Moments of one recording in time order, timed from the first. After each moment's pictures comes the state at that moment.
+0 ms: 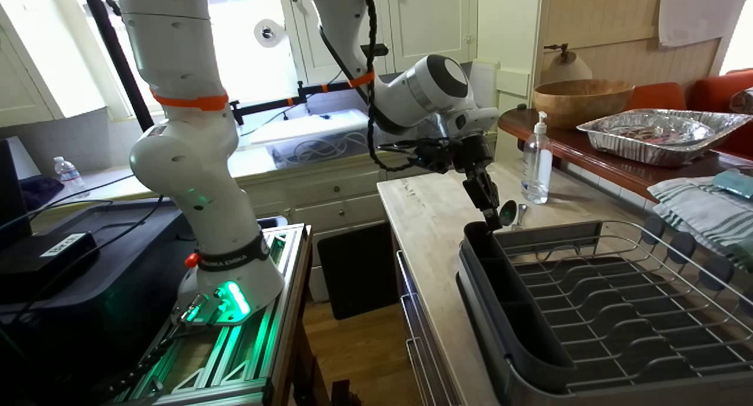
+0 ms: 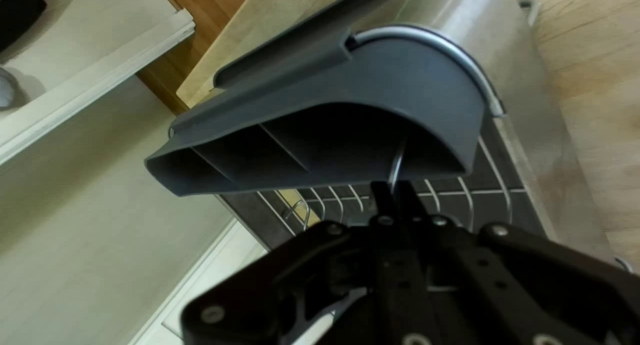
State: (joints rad) arm 0.07 0.15 0.05 -2.34 -1.02 2.20 1.46
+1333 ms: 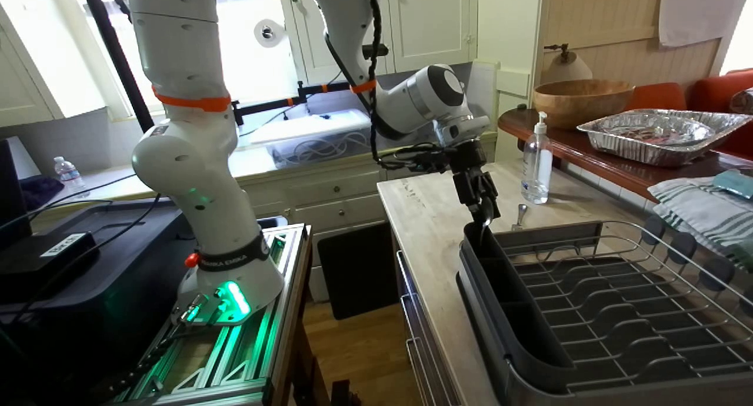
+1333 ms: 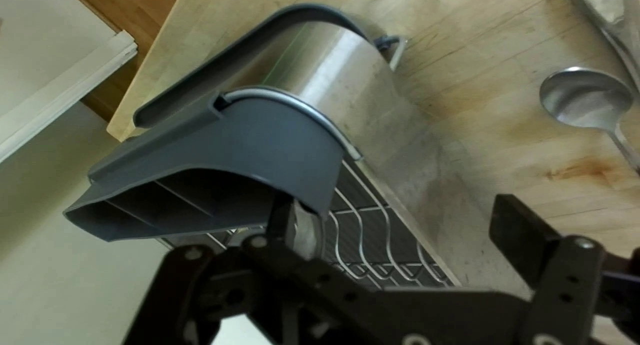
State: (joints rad) arm 0.10 0.20 0.07 -2.33 -1.02 2.31 1.60
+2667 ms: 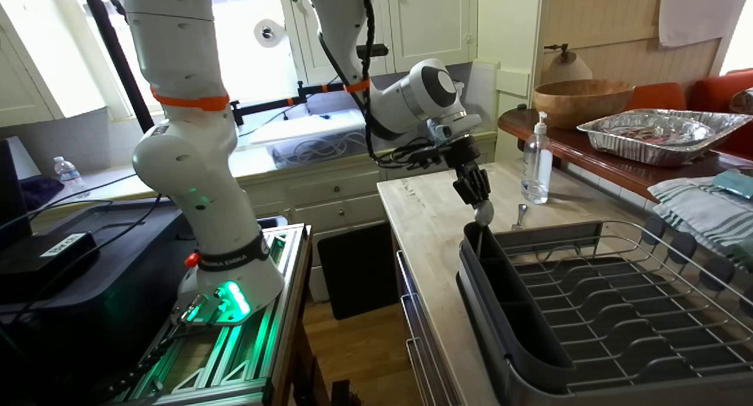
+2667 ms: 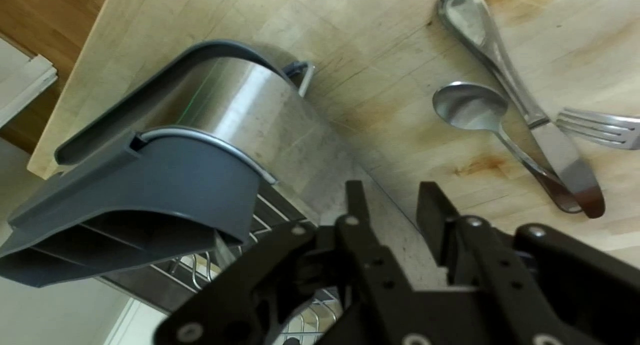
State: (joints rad) arm 0.11 0.17 0.07 -2.37 -1.01 2.48 1.66
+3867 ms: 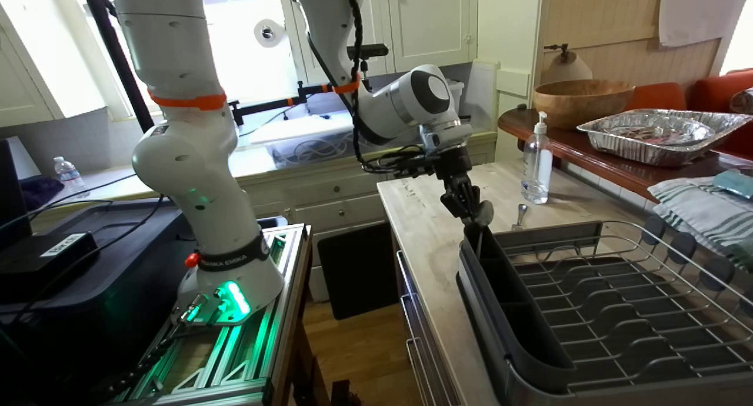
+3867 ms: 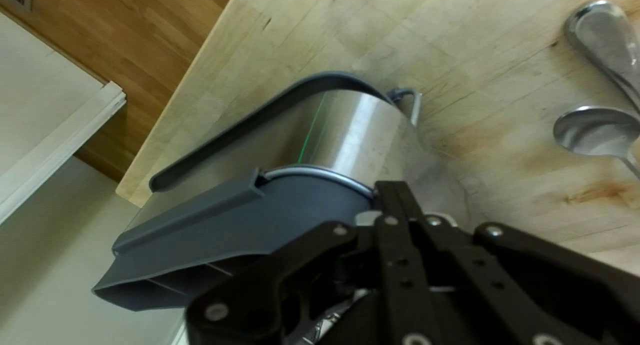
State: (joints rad) arm 0.10 0.11 0.02 -2.46 -0.99 2.43 1.67
